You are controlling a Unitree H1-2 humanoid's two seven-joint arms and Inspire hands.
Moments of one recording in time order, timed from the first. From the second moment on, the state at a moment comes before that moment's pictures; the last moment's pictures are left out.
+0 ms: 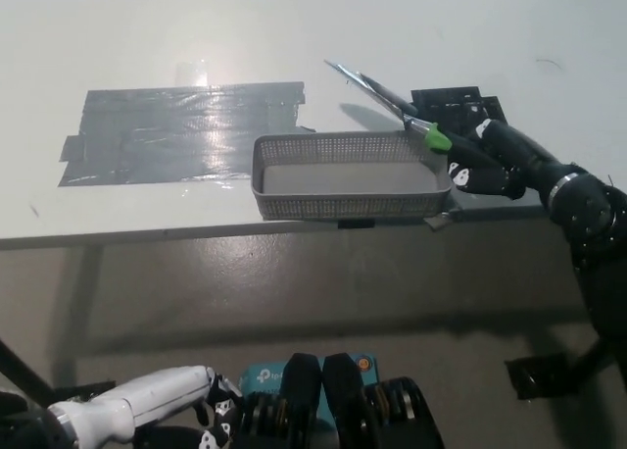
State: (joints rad) left_arm -0.16 0.58 -0.28 -0.55 0.38 0.46 -0.86; right_arm -0.76 -0.24 0.06 0.55 -0.58 0.06 0.43
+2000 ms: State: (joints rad) left_arm -0.05 0.57 -0.25 -0.56 0.39 0.46 -0.84; right_arm -0.95 -0.45 0.37 0.91 -0.61 0.05 0.31
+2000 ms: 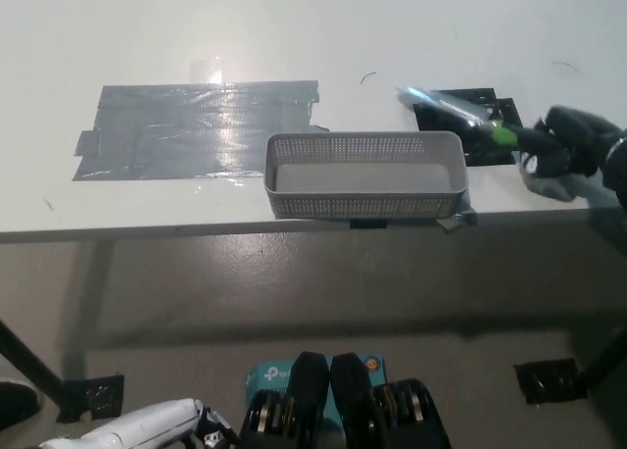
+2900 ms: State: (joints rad) left_arm -0.01 0.57 -0.23 -0.58 0.40 0.45 -0.80; right_arm -1.00 -0.42 0.54 0.97 -0.68 0.17 0.27
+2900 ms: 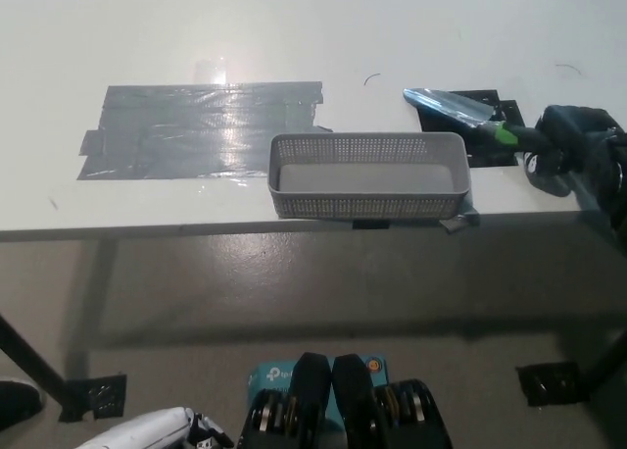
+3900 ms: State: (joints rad) left_arm 0.00 0.57 -0.22 -0.58 0.40 0.44 -0.78; right_arm -1.00 -0.63 0.54 0.44 -0.65 0.24 0.74
